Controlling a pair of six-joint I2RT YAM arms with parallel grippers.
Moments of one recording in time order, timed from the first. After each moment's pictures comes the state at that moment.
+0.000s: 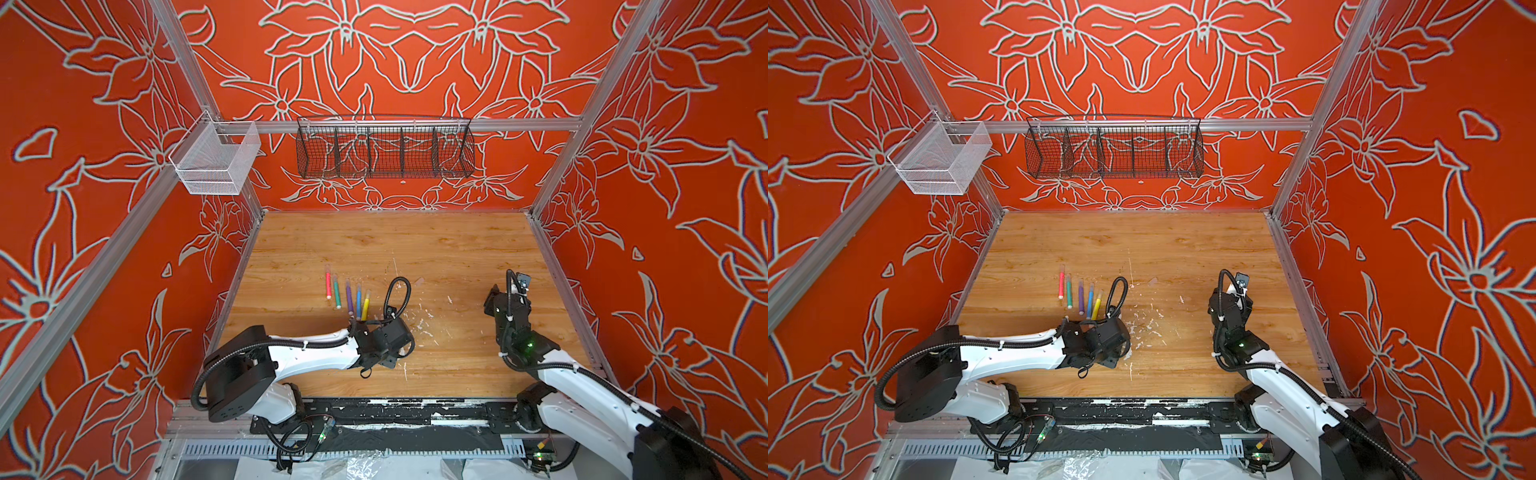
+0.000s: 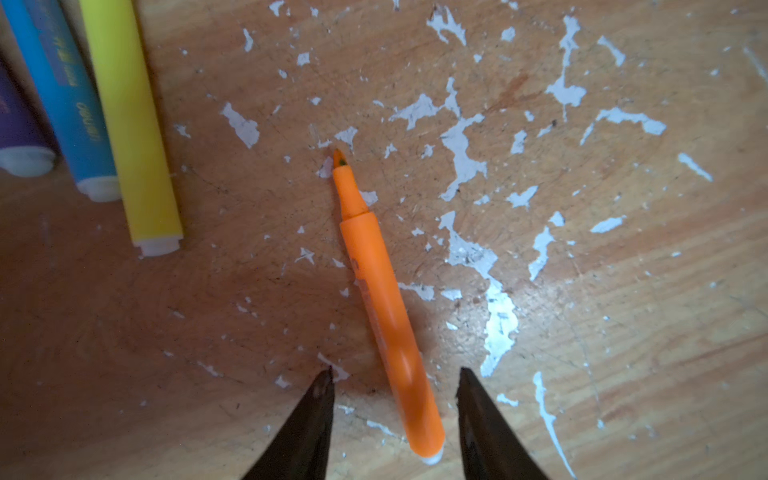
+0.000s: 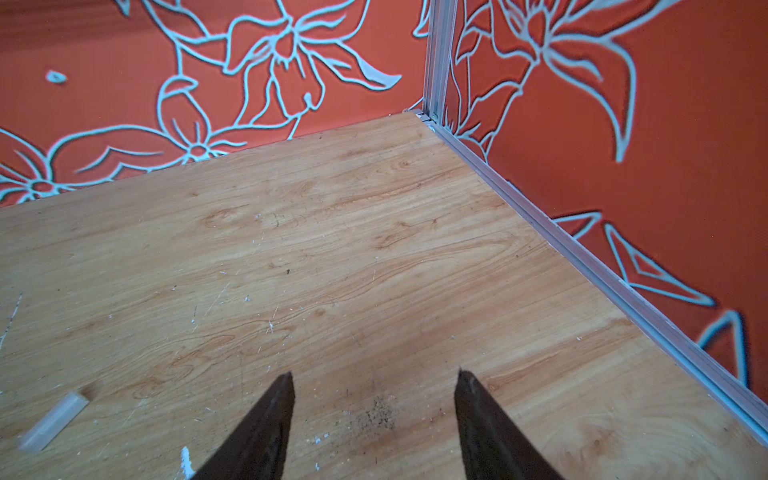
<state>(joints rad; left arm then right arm) -1.04 1.47 0.78 -0.53 -0.26 -0.73 0.44 0.89 0.33 0.10 0.74 0.42</state>
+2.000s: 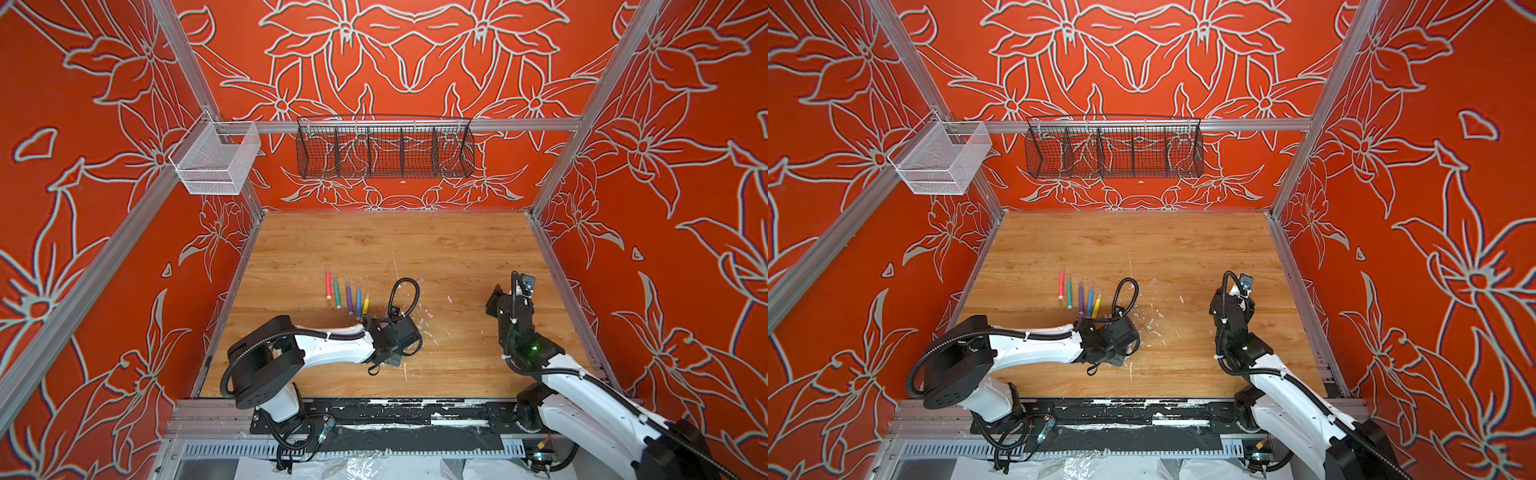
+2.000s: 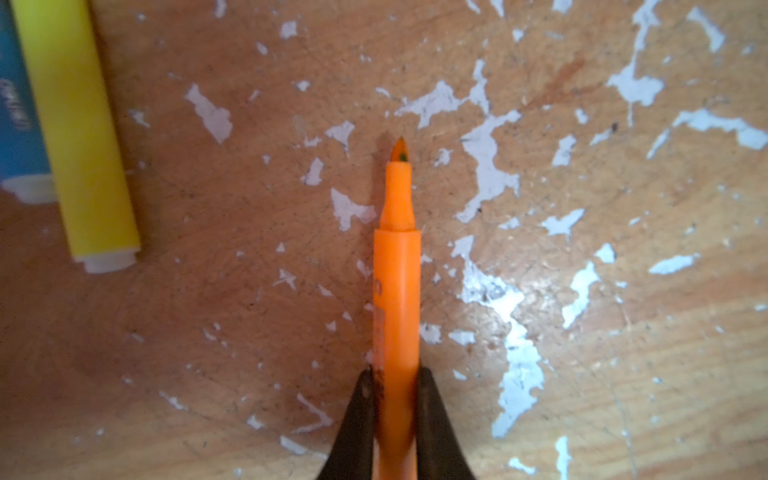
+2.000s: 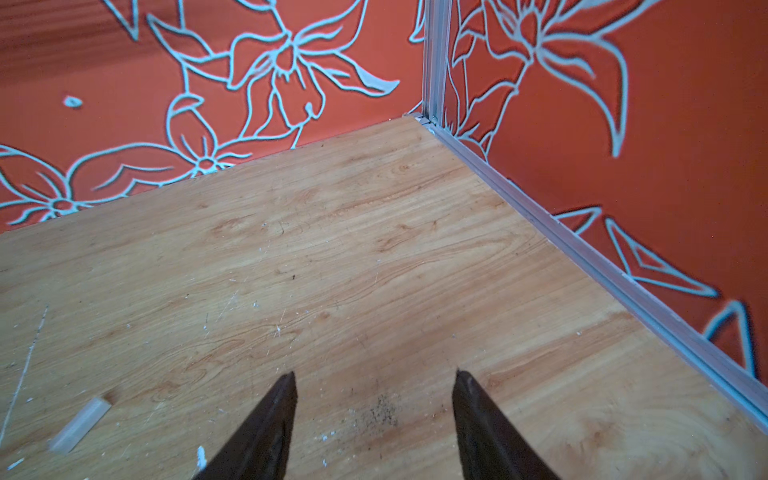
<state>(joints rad) -1.00 1.59 0.85 -0.54 -0.23 -0.74 0.44 0.80 0.33 0.03 0.71 0.47</state>
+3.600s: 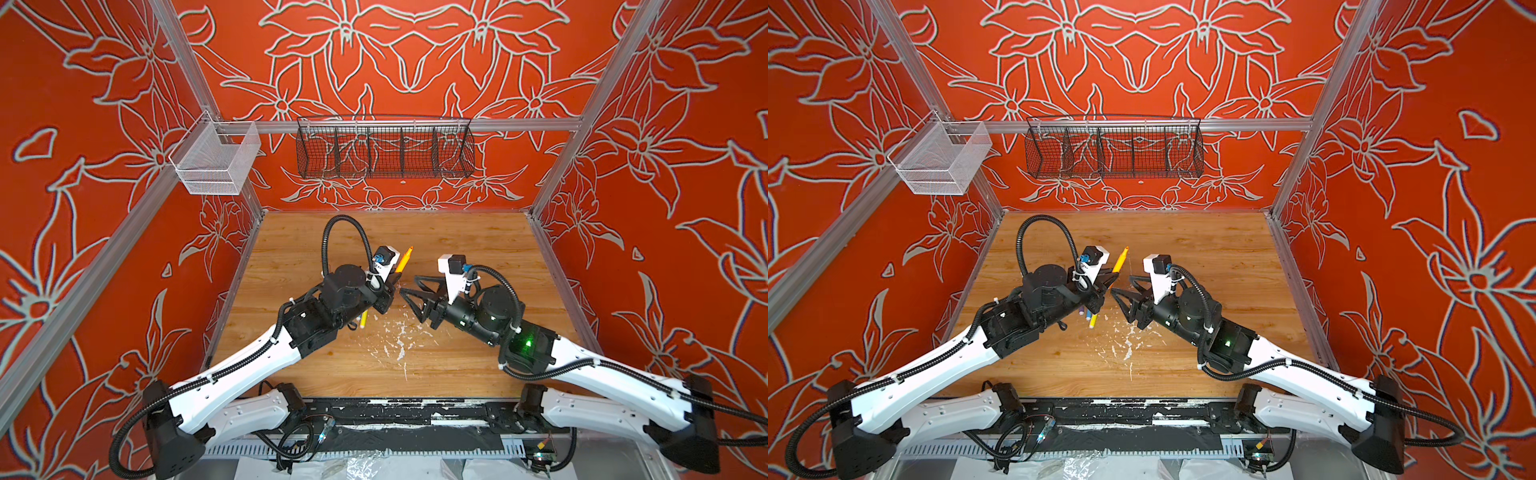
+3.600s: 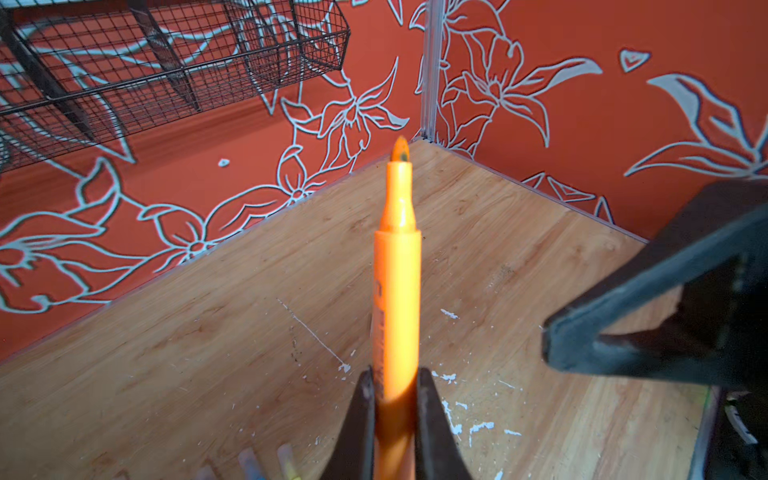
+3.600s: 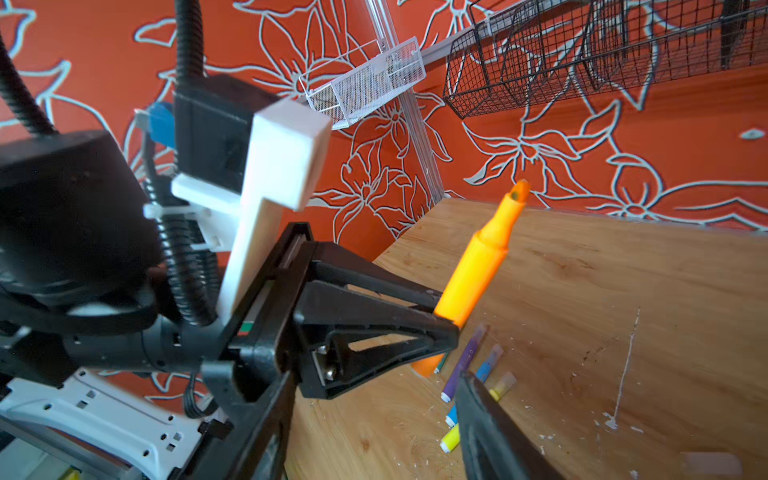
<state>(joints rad) -0.81 1.03 0.96 -0.21 -0.10 0.01 1.03 0.97 0.79 0.15 0.07 0.43</state>
